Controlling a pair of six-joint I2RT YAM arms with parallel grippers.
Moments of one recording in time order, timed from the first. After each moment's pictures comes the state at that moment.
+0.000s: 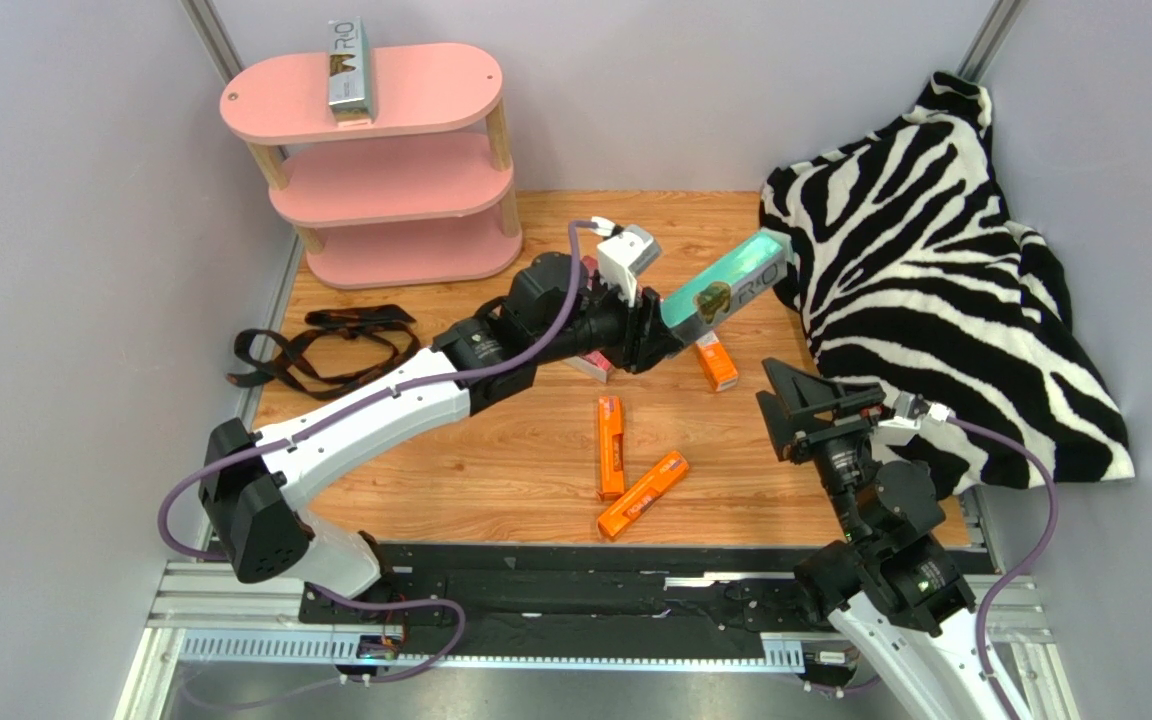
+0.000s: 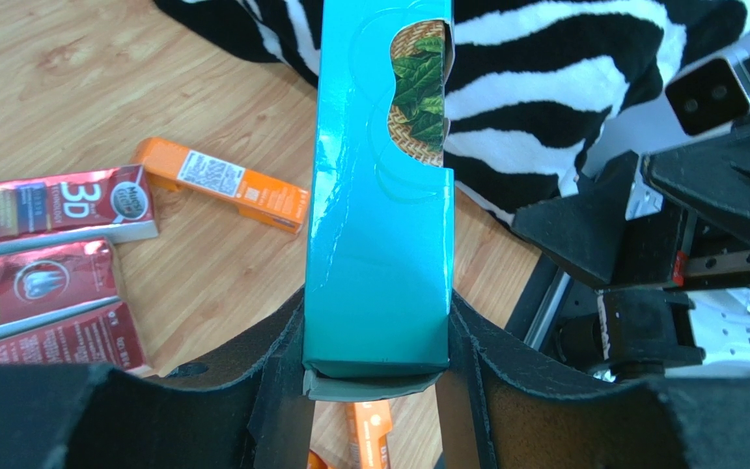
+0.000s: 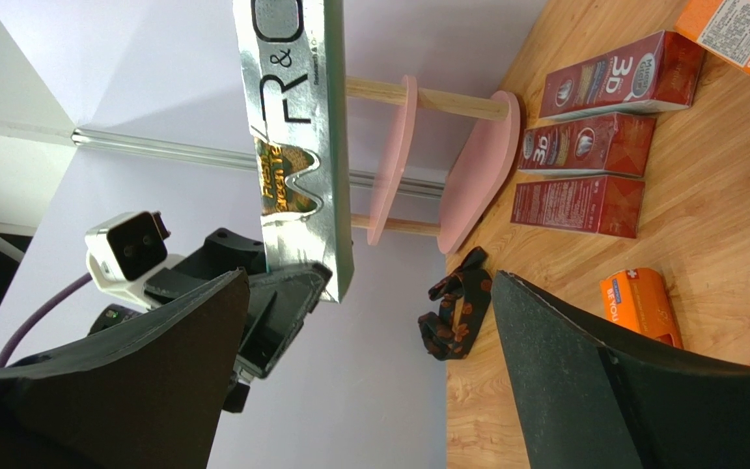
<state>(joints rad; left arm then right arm) -0.92 1.46 1.33 -0.14 0.16 -0.29 0.52 0.10 0.42 -0.25 0.27 1.39</state>
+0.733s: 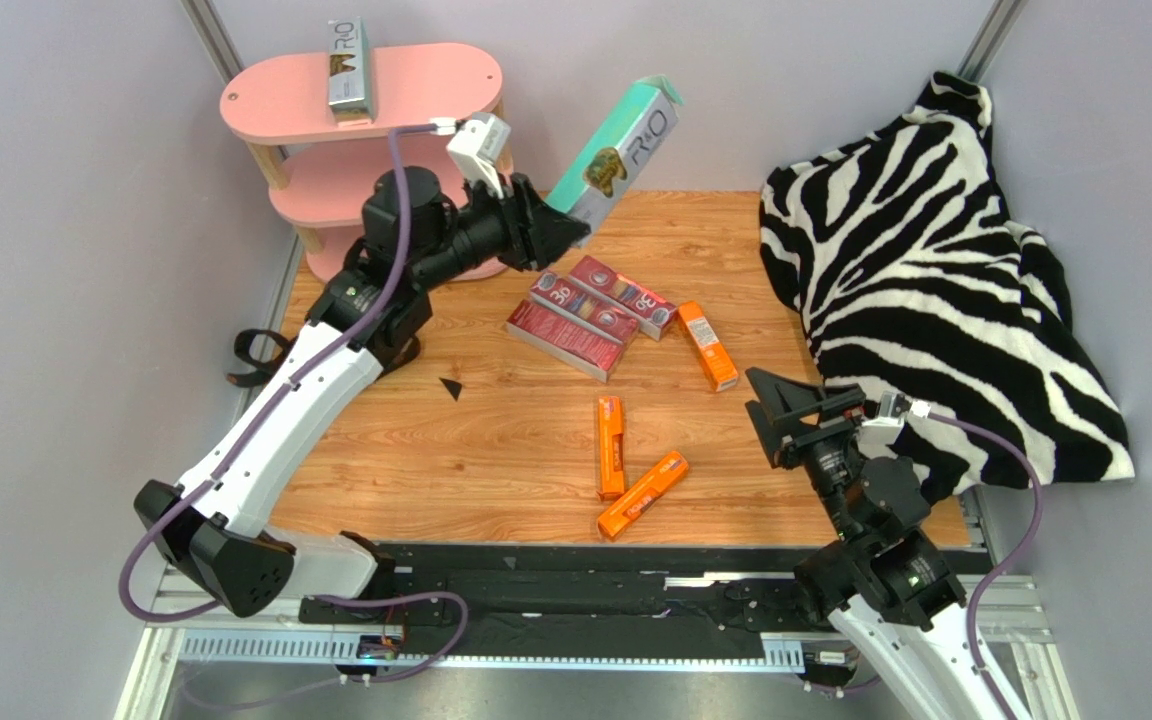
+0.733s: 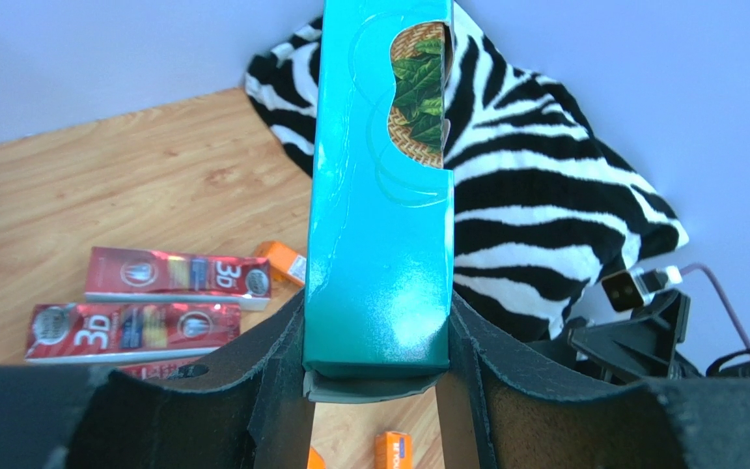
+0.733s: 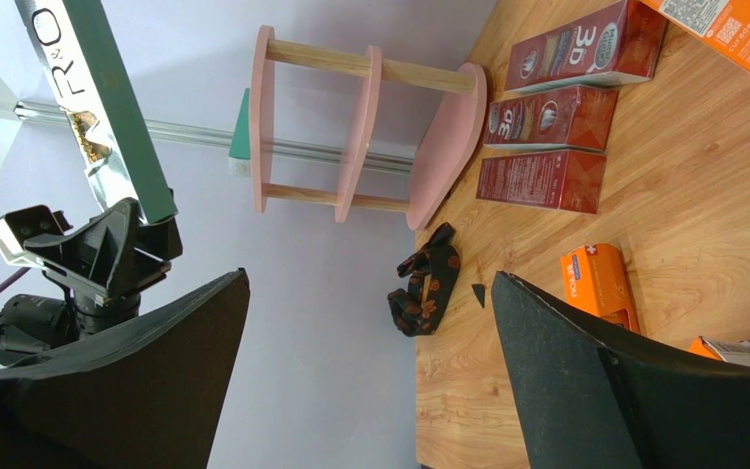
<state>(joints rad) -0.55 1.33 1.49 -0.22 0.33 -0.42 0.52 0.11 0.37 -0.27 0.22 1.36</state>
